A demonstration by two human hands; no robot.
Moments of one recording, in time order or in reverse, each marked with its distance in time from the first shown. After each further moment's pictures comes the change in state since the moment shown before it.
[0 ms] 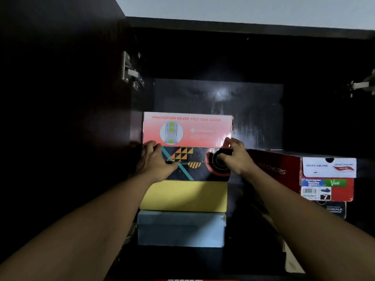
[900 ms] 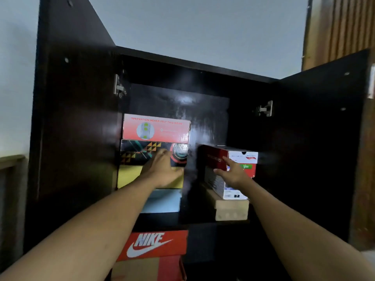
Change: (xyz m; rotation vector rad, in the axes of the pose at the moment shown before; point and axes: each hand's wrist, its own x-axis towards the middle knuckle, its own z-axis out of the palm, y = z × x) left_hand -0.147 0.107 -0.076 -0.143 -0.240 0.227; right_hand -0.193 -0.030 -0.132 -0.039 -0.015 0.265
